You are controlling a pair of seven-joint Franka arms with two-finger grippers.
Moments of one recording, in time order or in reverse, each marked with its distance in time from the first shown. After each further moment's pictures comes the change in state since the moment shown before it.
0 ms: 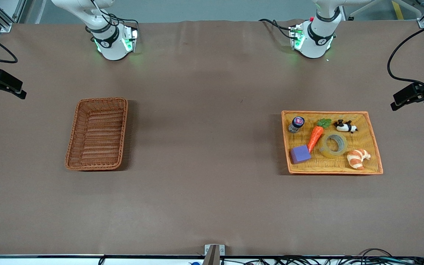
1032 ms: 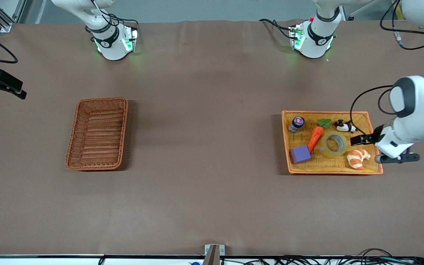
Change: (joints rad) left arm 0.005 0.268 0.054 -0.426 0.000 0.555 0.082; right arm 0.000 0.001 0.000 0.000 0.000 0.000 0.000
